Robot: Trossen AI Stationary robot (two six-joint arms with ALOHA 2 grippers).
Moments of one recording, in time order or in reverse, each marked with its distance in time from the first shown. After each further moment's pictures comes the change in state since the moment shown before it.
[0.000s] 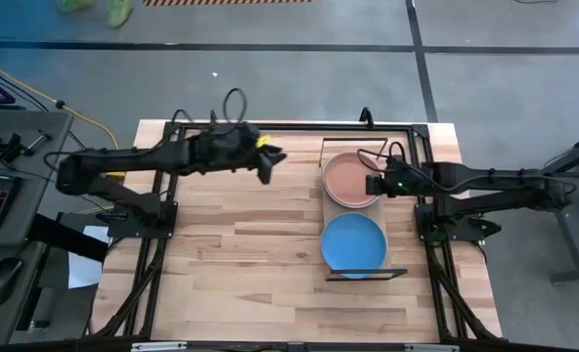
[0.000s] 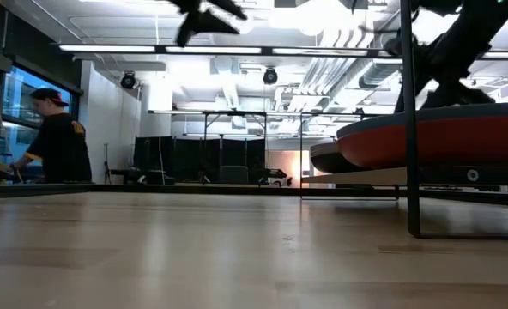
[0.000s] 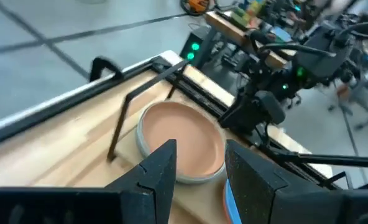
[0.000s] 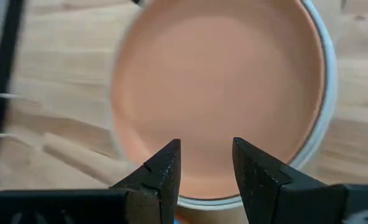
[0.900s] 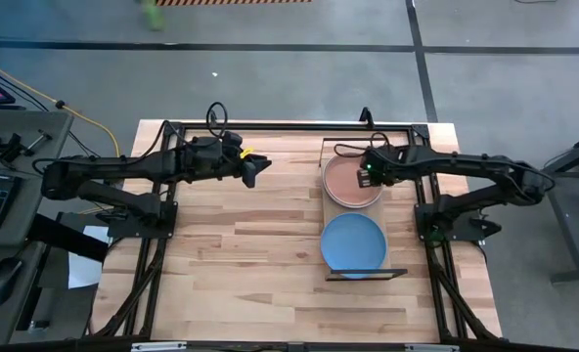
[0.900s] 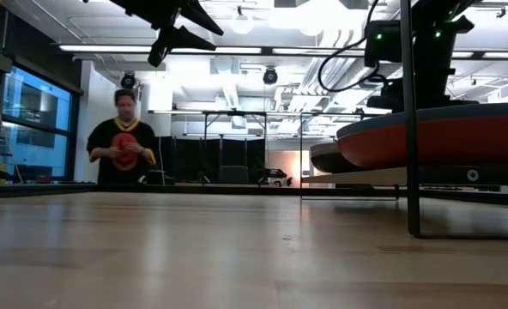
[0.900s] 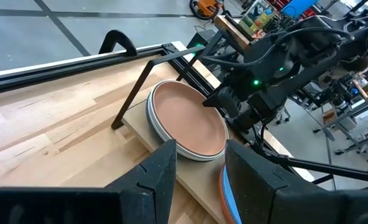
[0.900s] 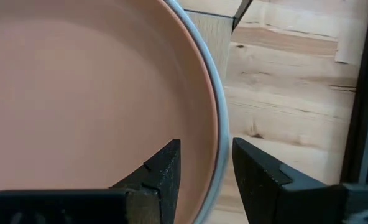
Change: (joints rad) left arm -0.002 -0.174 -0.249 0.078 -0.017 -0.179; right arm -0.237 0.376 0.158 -0.232 0.021 -0.249
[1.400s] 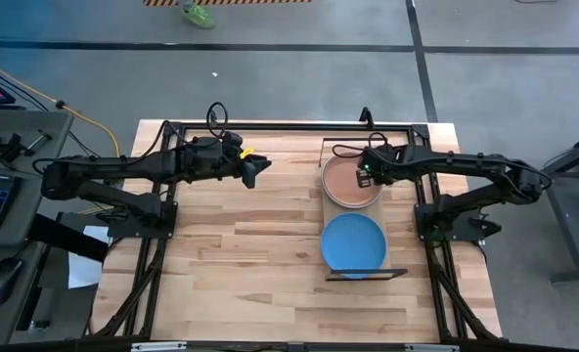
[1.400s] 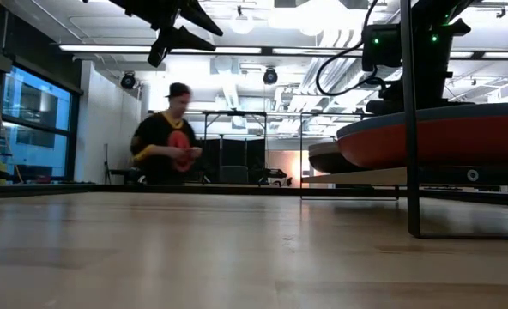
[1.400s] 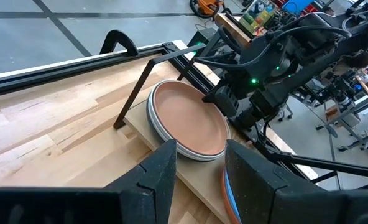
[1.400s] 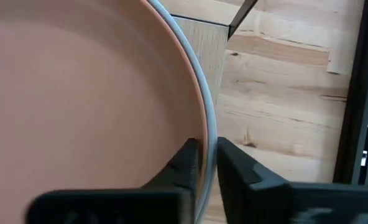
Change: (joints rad) left arm 0.000 0.000 0.000 -0.007 0.001 0.018; right arm 0.000 0.031 0.000 0.010 0.033 -0.027
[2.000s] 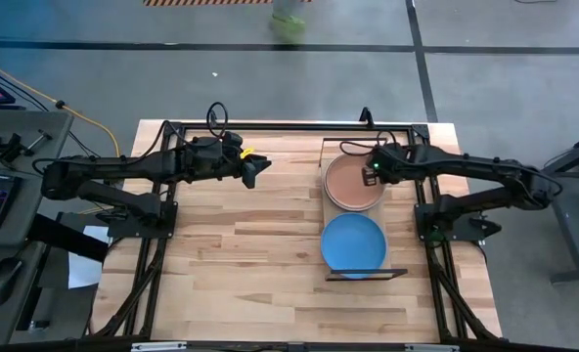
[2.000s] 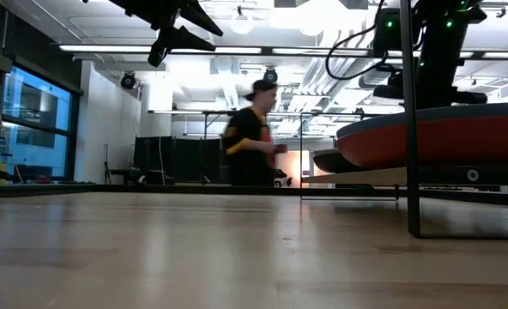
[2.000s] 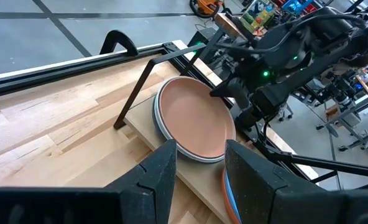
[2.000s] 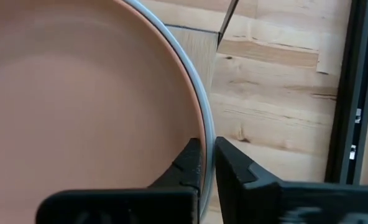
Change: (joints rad) left arm 0.000 0.000 0.000 0.000 0.000 0.003; right arm 0.000 -0.115 0.000 -0.049 0.000 0.013
